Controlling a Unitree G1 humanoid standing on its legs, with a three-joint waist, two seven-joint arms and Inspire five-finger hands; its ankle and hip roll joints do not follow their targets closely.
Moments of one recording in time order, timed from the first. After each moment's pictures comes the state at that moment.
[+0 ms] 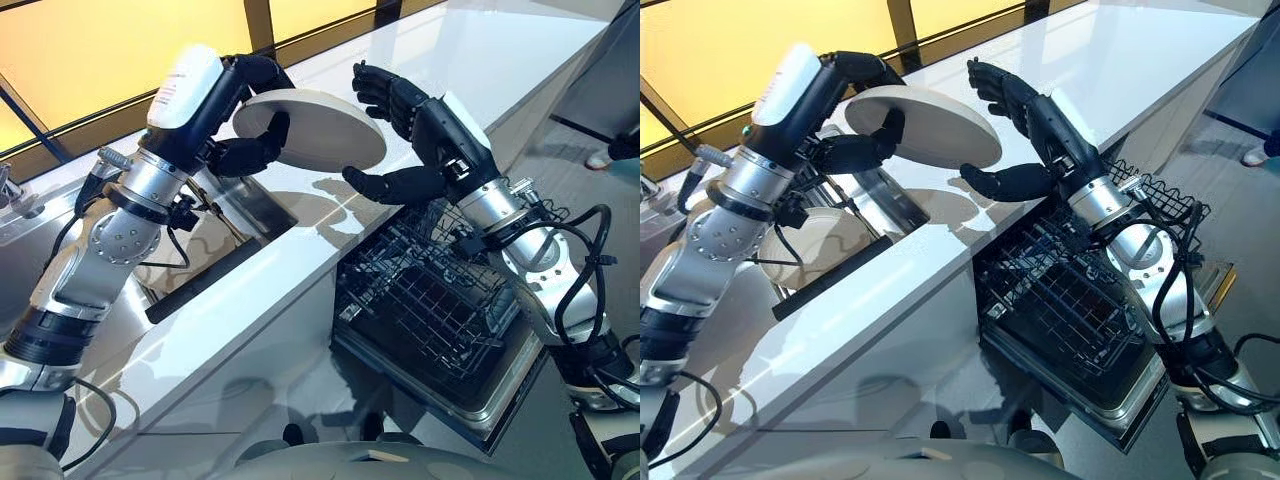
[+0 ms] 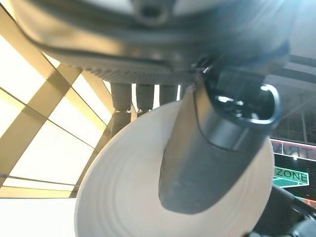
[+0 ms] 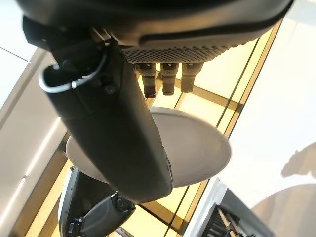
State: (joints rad) left arm -0.44 0.89 -0.16 -0.16 0.14 -0.32 0.08; right arm -0.38 -0.69 0.18 -0.30 0.33 0.01 0.12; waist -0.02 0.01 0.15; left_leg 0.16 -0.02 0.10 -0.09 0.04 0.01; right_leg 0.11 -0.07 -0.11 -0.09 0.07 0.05
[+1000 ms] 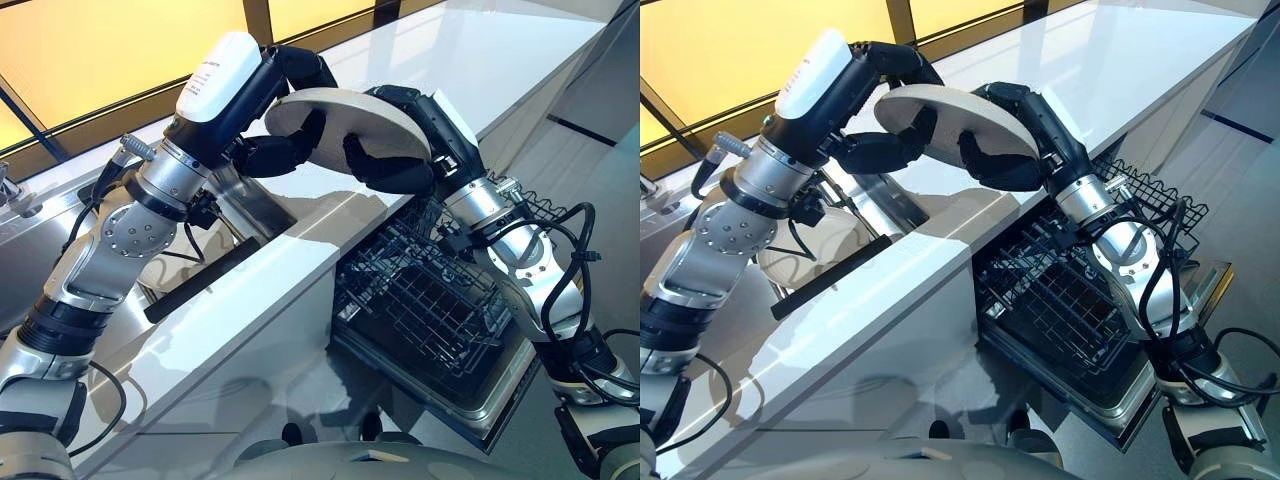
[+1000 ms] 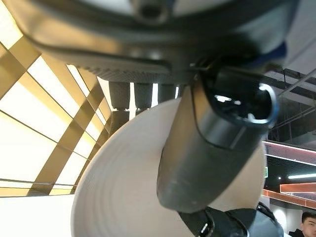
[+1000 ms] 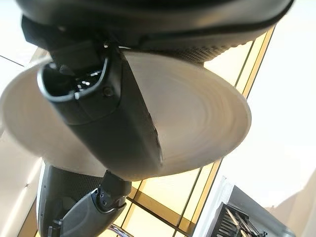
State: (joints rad) left arm -0.52 0.86 -0.20 -0.22 0.10 -0.33 0.02; right arm -0.41 -0.65 0.21 -0.30 0.33 0.03 0.07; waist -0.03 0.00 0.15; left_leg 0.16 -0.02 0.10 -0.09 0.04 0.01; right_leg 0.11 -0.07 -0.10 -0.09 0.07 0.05
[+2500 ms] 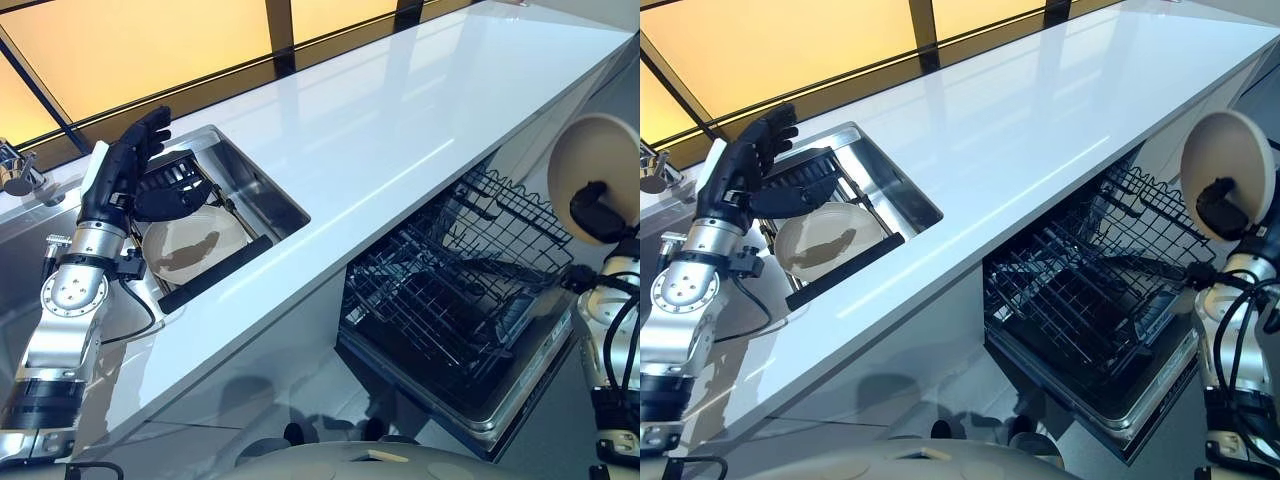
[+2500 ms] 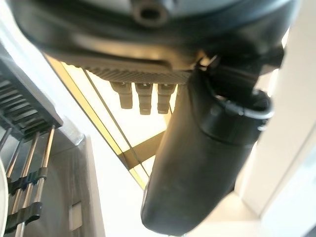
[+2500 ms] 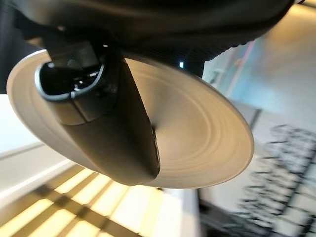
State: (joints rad) left arm -0.08 0.72 0.15 -0.02 -0.32 -0.16 0.01; right arm -0.05 -0.63 -0.27 0.19 0.16 0.00 -0.54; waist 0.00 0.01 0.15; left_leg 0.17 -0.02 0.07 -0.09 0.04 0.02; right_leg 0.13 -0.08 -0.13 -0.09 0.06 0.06
